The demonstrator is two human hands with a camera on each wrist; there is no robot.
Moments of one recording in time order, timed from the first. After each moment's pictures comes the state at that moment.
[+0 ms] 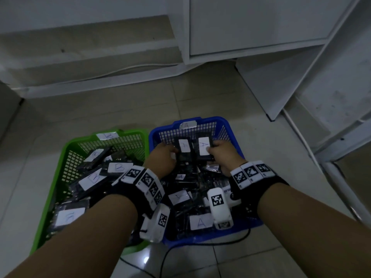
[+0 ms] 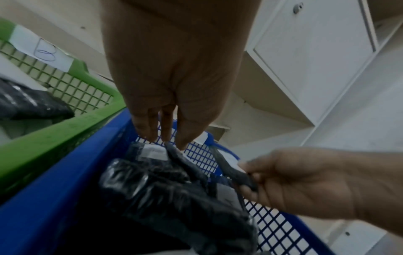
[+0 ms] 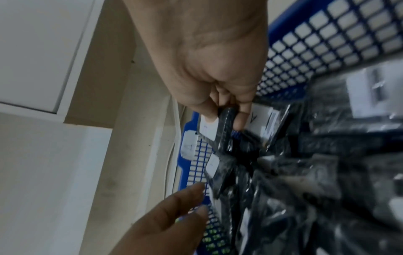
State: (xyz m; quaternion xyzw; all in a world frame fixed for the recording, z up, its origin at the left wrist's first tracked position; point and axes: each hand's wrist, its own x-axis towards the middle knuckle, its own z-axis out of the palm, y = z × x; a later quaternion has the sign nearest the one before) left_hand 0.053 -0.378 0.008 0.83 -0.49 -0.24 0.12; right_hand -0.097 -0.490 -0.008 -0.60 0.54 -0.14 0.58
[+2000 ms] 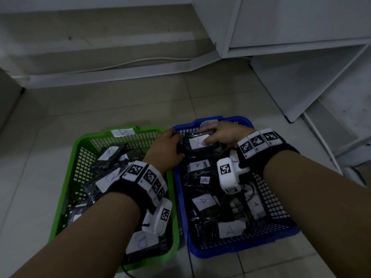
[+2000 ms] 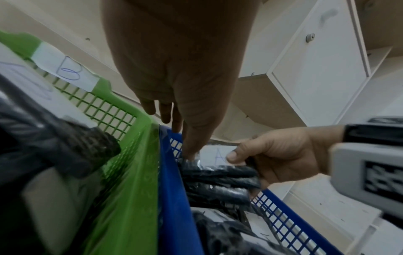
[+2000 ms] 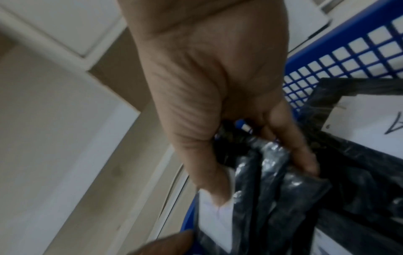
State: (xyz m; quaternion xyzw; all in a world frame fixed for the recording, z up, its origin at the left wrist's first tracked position) left_hand 0.120 -0.366 -0.003 0.79 -0.58 -0.17 0.12; right_hand -0.024 -0.523 0.029 -0.79 0.40 0.10 0.45
